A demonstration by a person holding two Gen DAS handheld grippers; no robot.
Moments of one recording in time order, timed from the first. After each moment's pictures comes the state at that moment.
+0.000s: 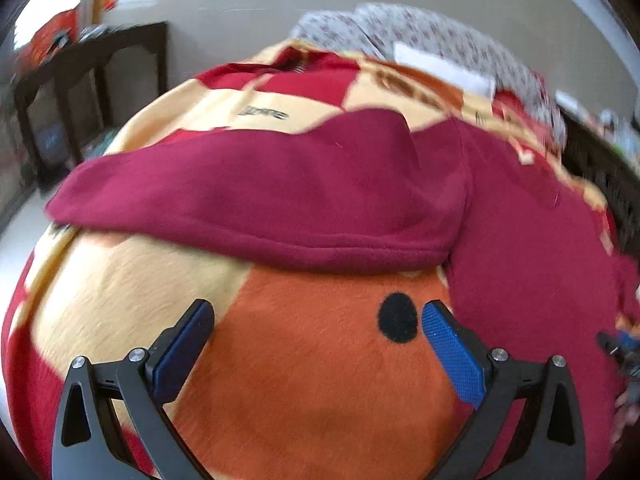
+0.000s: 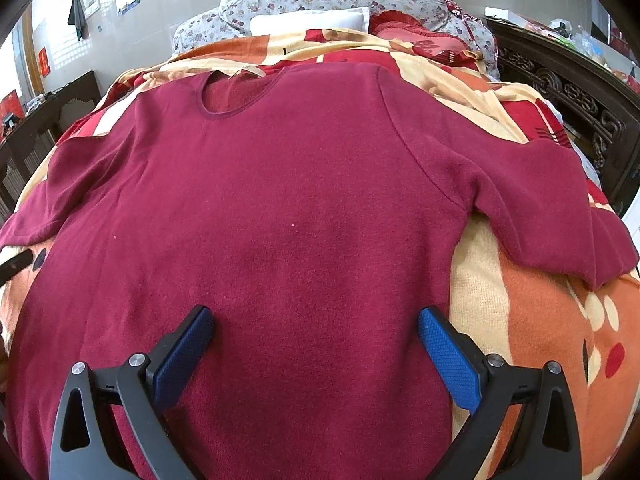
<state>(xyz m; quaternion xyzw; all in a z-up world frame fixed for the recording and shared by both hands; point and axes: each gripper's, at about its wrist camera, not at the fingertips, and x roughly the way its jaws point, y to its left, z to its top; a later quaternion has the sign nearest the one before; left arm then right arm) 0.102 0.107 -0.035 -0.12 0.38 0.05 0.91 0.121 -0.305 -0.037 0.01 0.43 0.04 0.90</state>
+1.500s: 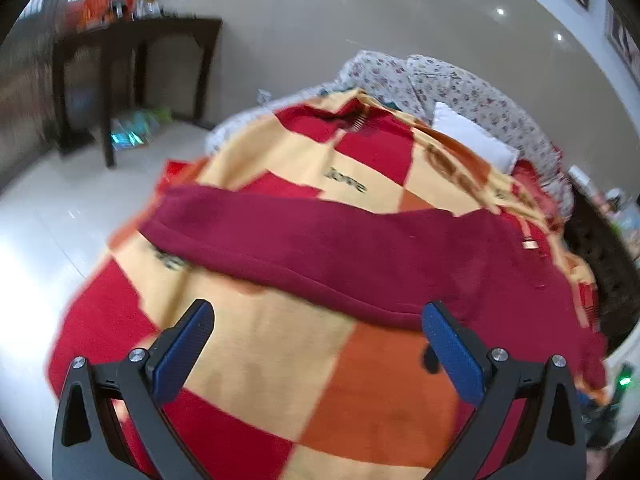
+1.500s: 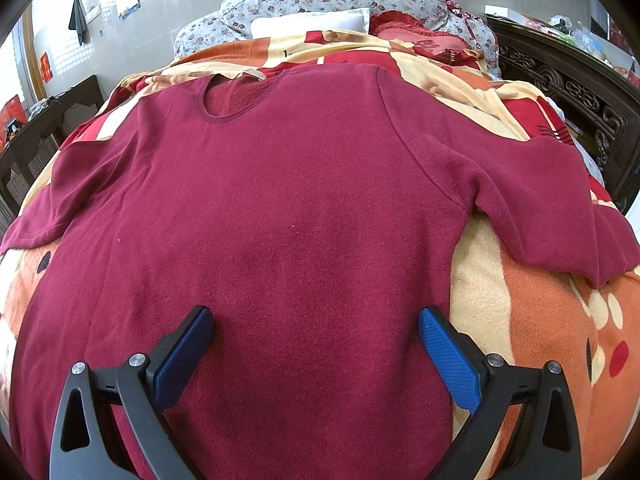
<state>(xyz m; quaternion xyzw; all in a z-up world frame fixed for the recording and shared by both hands) 0.073 0.192 0.017 -0.21 0.35 0.07 0.91 0.122 -0.307 -0.036 0.02 0.43 0.04 0.90</state>
